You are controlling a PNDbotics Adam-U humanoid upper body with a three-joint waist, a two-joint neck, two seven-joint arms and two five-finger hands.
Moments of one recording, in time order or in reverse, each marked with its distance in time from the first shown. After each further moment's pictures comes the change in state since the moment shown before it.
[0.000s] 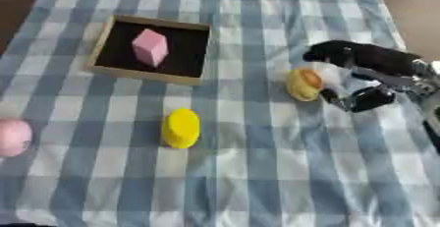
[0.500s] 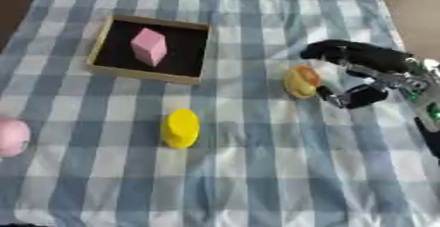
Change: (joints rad) left arm -0.001 0.000 0.000 0.000 0.001 0.002 -0.003; right arm -0.030 0.024 -0.002 0.050 0.047 0.004 0.004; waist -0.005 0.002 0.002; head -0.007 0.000
